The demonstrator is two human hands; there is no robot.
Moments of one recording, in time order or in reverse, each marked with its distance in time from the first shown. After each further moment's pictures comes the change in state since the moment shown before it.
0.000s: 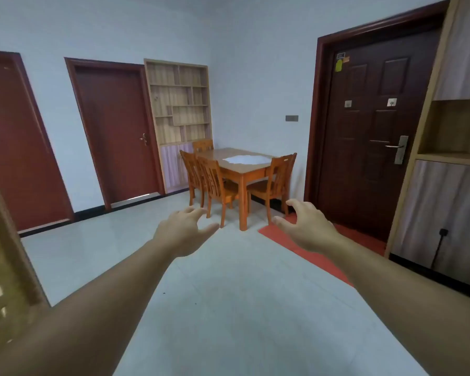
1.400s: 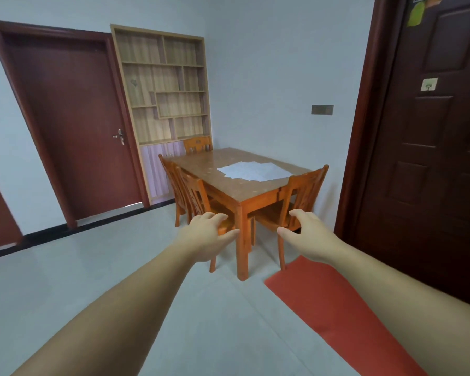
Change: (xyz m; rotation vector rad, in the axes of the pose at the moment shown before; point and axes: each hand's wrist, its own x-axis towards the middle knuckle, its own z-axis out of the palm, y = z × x) left_hand 0.886 -0.009 0.254 -0.029 -0.125 -0.039; right_hand 0.877 0.210 0.170 0.078 -0.156 0.001
